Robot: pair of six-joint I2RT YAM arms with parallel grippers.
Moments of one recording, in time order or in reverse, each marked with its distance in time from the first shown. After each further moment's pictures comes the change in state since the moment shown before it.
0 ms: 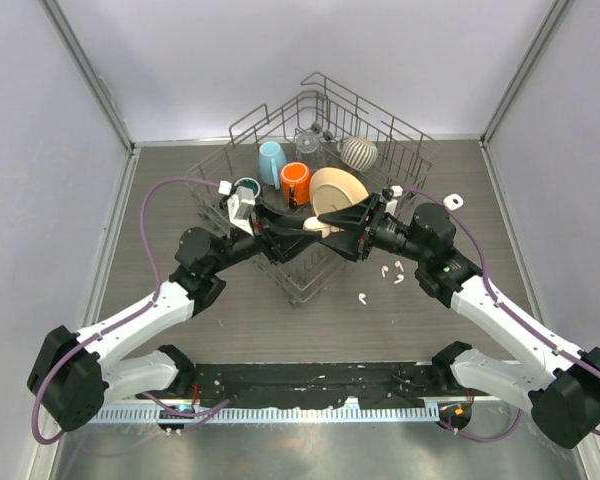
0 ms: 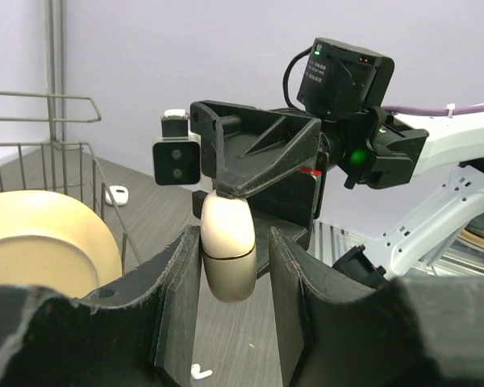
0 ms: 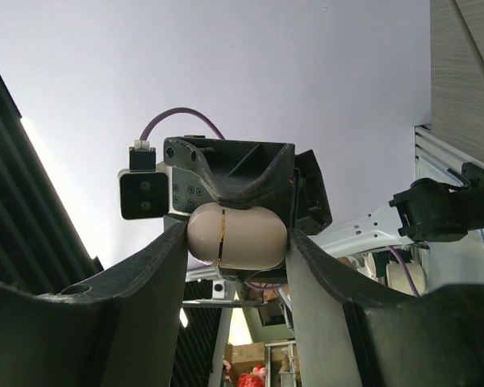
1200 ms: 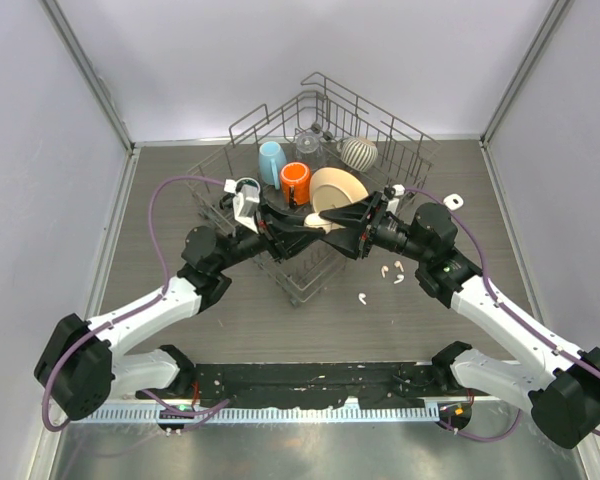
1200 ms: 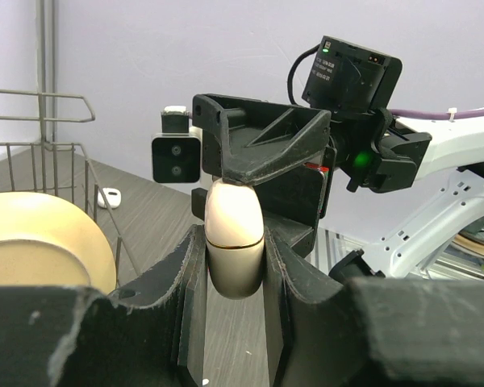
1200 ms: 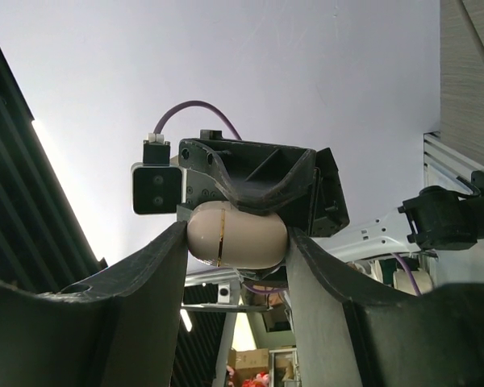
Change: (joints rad) left arm -0.006 0.069 0.000 0.102 0.001 -0.029; right arm 0.000 0.000 -0.004 0.032 0.014 0.021
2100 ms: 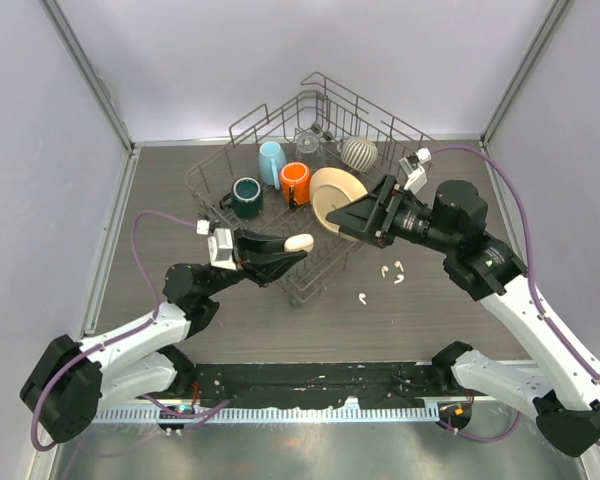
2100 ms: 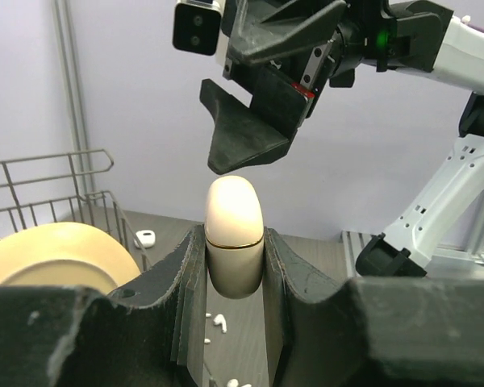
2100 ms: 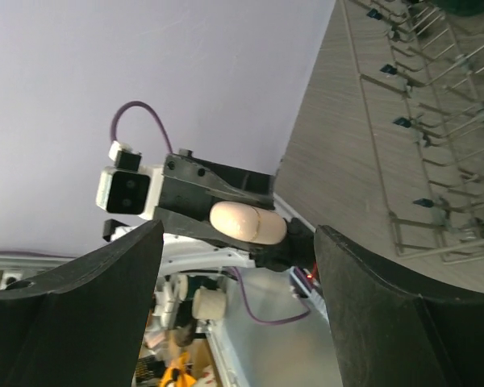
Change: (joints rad) left arm -0.002 -0.130 -0.255 0.281 -0.004 0.132; right arm 0.013 -0.045 0.362 -0.557 0.115 -0.712
